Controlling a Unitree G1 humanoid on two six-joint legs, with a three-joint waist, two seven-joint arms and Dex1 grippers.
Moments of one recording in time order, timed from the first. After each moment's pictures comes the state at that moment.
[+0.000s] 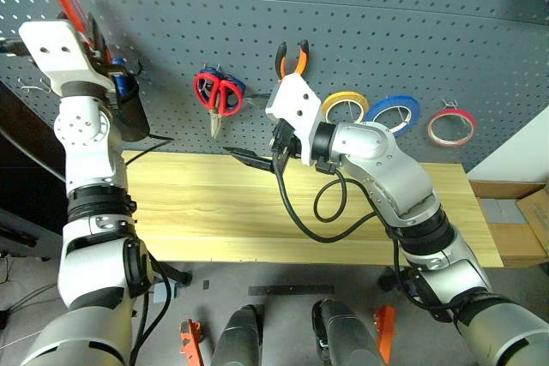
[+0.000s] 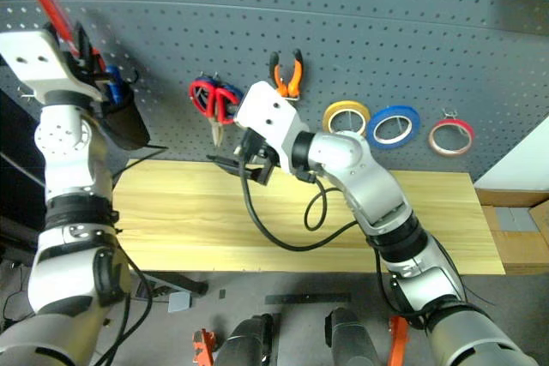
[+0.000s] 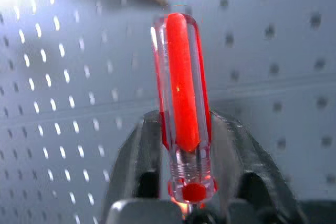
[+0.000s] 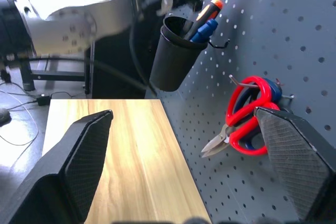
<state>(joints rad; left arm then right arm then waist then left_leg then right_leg) -0.91 0.56 0.34 0.69 -0.08 -0.32 -0.04 -0.88 -0.21 0.35 -0.19 0.19 0.58 0.65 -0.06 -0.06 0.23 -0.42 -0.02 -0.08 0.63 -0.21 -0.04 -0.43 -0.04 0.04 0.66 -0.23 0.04</state>
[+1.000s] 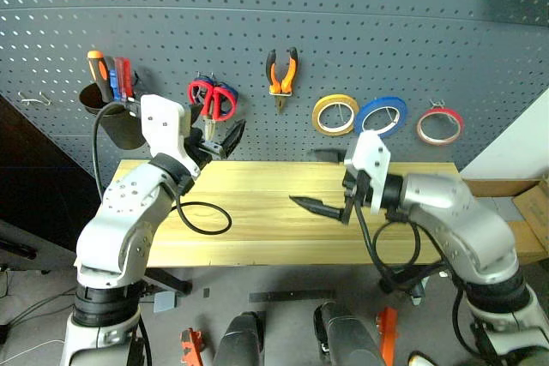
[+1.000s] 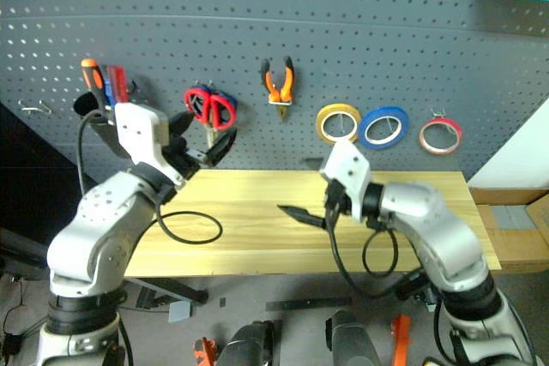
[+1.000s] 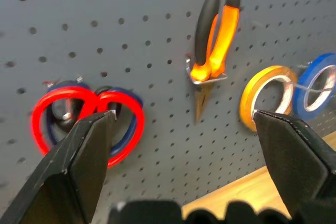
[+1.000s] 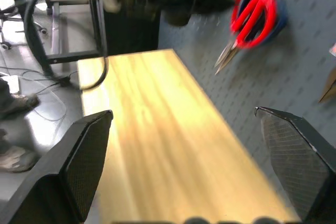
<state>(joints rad) -0.31 0.51 0.10 -0.43 -0.43 0.59 -0.20 -0.39 -0.50 0.20 -0.54 0.37 0.71 0.72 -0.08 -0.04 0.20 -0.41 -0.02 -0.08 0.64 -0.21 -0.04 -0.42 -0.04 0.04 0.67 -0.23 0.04</state>
